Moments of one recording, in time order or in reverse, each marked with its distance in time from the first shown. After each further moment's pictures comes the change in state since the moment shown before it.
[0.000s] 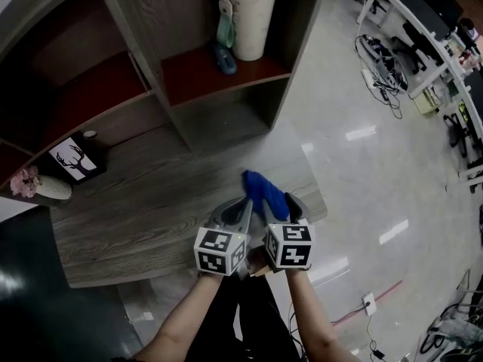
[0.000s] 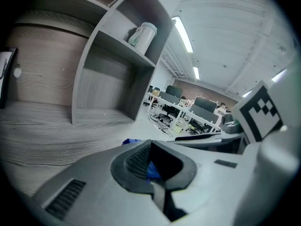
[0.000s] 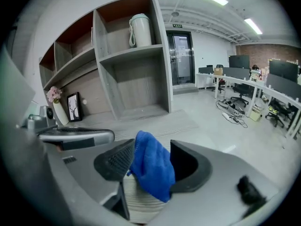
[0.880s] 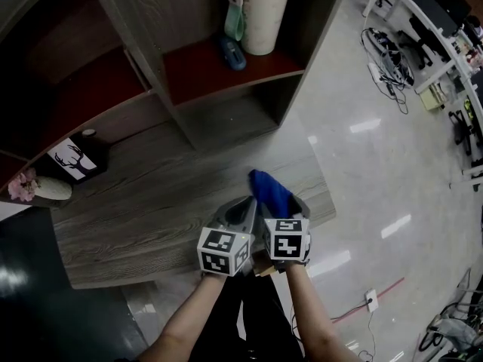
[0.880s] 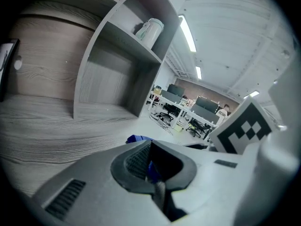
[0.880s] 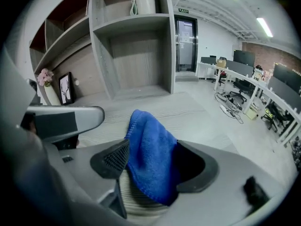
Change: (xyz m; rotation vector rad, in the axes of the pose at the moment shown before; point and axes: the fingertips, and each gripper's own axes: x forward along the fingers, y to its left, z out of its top) left arm 0.009 0.017 -0.009 -0.034 0.023 0.000; right arm 0.043 0.003 -0.051 -0.037 0.212 -0.037
